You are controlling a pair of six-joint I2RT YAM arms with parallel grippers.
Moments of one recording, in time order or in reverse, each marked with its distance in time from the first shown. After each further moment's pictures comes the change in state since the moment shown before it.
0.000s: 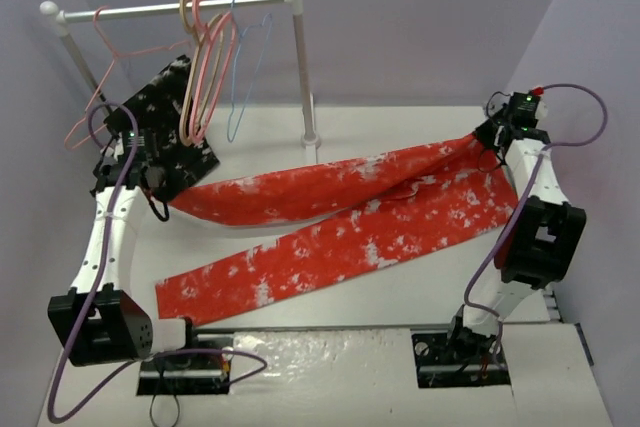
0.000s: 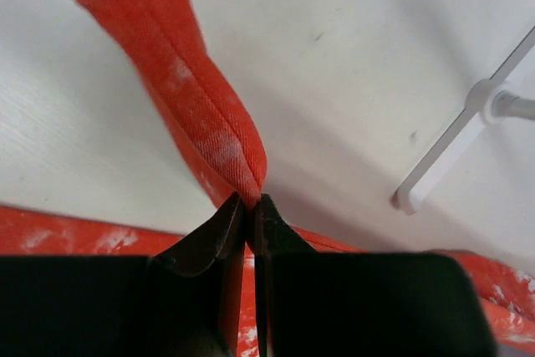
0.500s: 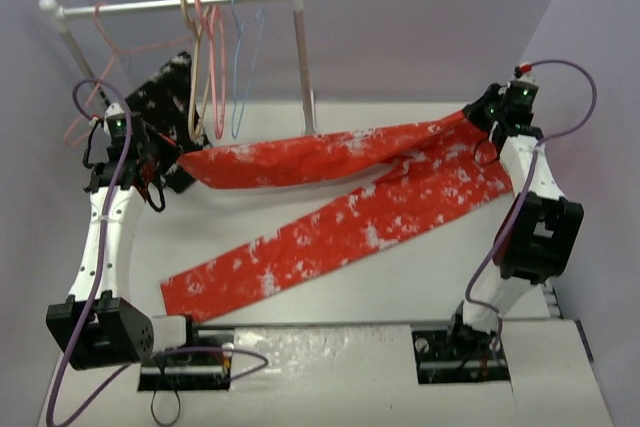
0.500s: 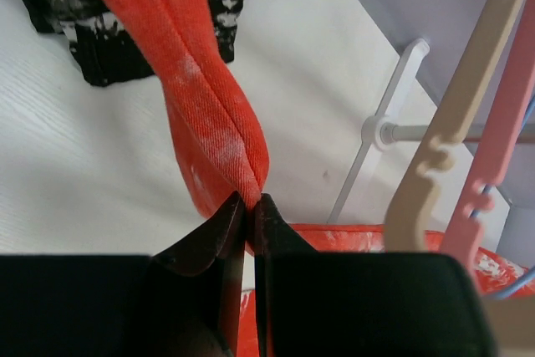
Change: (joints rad) left arm 0.008 -0.021 0.052 0.245 0.051 0.070; right arm 0.033 0.025 0.013 0.228 -0.161 -0.165
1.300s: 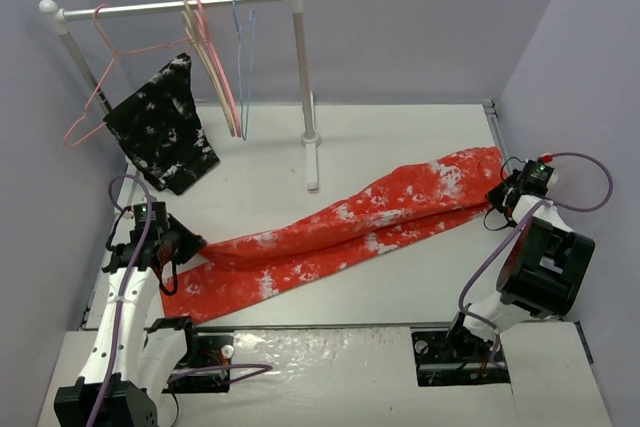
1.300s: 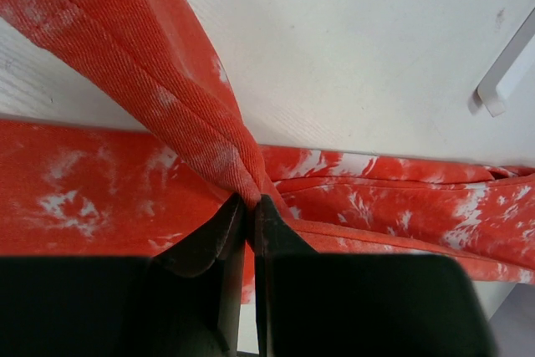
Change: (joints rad) left arm -0.015 -0.418 -0.596 -0.144 0.082 -0.054; right arm -0.235 -0.183 -0.560 0.043 0.089 -0.017
